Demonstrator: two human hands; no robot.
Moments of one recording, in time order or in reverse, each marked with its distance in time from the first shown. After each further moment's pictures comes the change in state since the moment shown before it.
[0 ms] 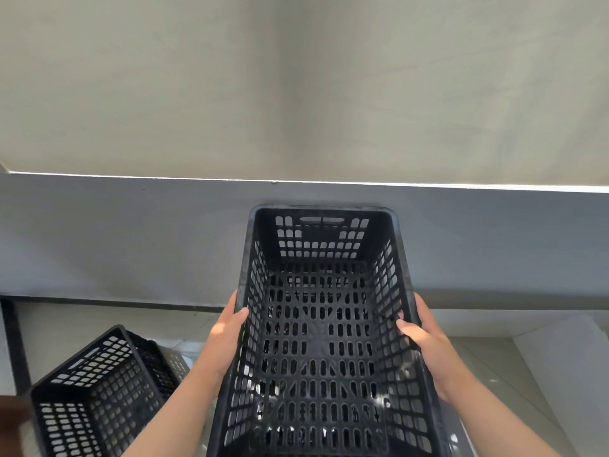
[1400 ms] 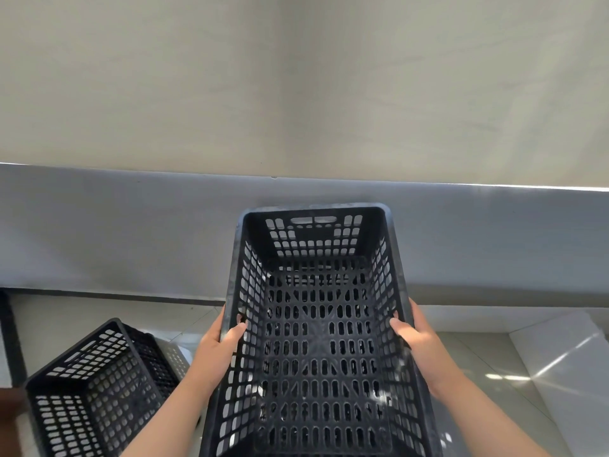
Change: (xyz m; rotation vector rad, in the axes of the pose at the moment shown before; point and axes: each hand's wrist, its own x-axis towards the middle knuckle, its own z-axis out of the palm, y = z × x) left_hand -0.003 -0.019 -0.007 0.138 0.064 -0.028; right_hand 0.002 -0.002 0.011 -0.048 -0.002 0.051
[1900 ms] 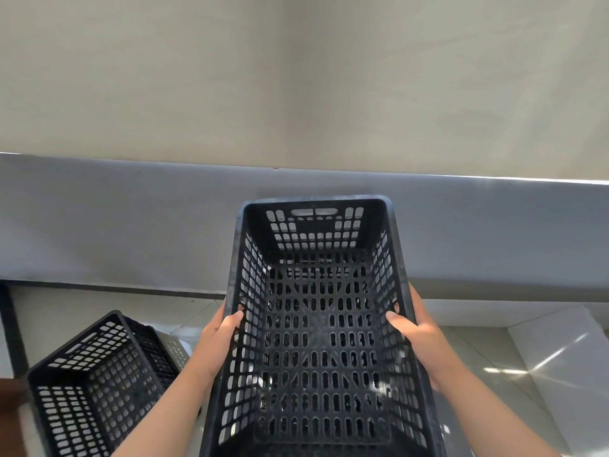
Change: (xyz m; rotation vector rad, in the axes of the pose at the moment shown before) left_hand -0.002 0.003 -0.001 -0.116 -0.062 -0.081; right_hand -0.002 -0.004 0.002 -0.060 -0.013 -0.032
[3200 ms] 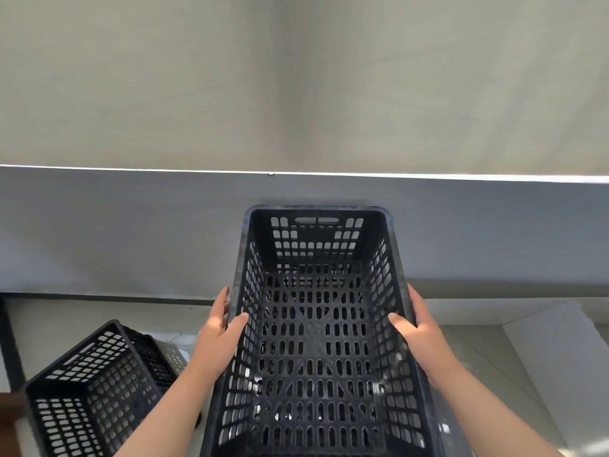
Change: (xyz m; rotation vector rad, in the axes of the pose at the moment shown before) left_hand -0.003 0.012 -0.002 0.196 0.060 0.221; right_hand -0.004 0.003 -0.003 -0.076 0.126 -0.024
